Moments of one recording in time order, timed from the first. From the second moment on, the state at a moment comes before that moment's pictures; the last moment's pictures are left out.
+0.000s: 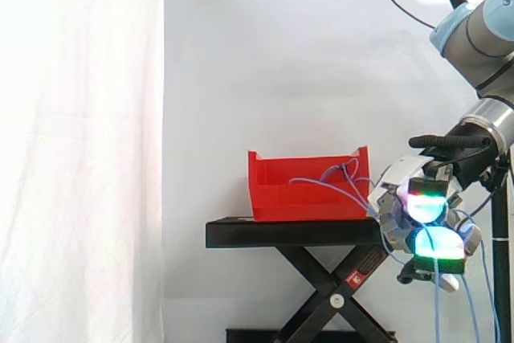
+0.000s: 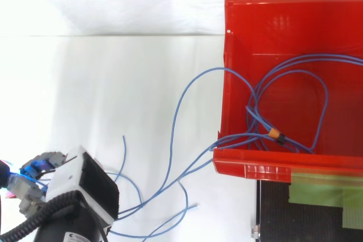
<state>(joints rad) -0.04 -2.21 -1.06 -3.72 -1.80 -0.41</state>
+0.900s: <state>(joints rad) -0.04 -2.21 -1.00 -3.49 -1.83 -0.63</state>
